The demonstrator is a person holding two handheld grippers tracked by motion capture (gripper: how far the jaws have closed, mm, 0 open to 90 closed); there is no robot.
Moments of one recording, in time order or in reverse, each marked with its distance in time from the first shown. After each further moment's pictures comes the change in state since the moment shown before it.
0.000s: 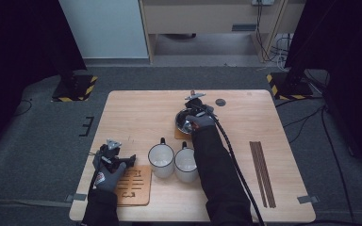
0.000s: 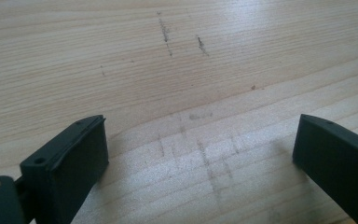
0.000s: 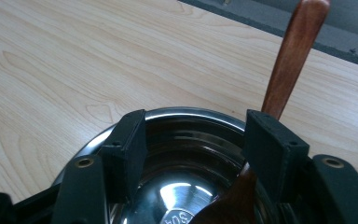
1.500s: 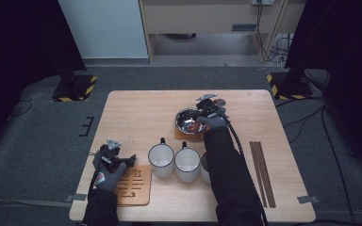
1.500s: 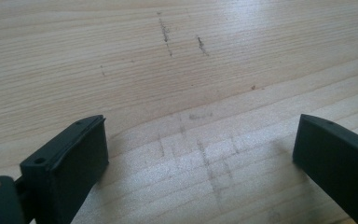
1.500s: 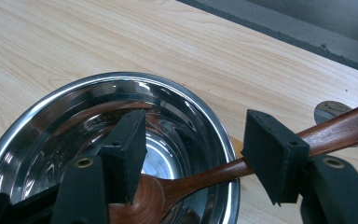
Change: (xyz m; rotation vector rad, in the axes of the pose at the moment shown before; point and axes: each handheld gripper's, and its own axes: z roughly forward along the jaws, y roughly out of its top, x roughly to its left) left arm 0.000 0.000 0.000 0.000 0.000 0.000; right arm -0.027 -0.013 -0.029 0.012 -0.061 -0.008
